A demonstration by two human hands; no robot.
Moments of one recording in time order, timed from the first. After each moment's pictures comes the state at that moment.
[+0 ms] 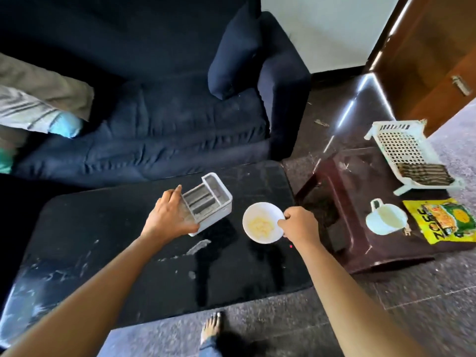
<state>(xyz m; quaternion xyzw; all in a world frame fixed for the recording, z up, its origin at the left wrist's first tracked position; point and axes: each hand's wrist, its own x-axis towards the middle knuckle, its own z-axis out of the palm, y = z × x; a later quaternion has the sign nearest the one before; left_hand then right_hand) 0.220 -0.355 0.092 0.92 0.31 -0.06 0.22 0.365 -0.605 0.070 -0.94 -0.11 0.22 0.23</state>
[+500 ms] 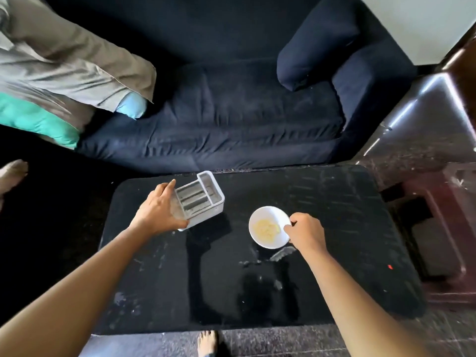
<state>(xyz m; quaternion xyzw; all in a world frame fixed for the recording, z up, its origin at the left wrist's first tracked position) 0.083 -0.113 0.062 0.91 0.36 -0.08 0.18 0.260 -0.388 0.024 -0.94 -0.17 0.24 0.19</state>
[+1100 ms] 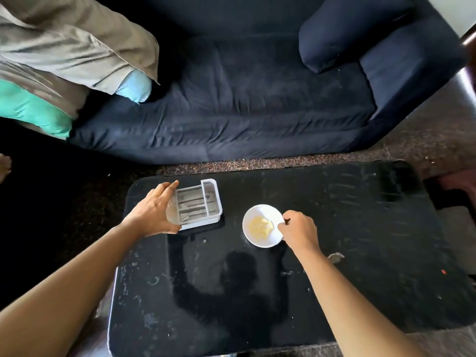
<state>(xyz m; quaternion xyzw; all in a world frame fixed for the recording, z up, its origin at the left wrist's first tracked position) 0.041 0.032 -0.001 0.94 0.25 -0.16 0.19 0.210 -0.257 -0.026 -0.94 -0.15 0.24 0.17</state>
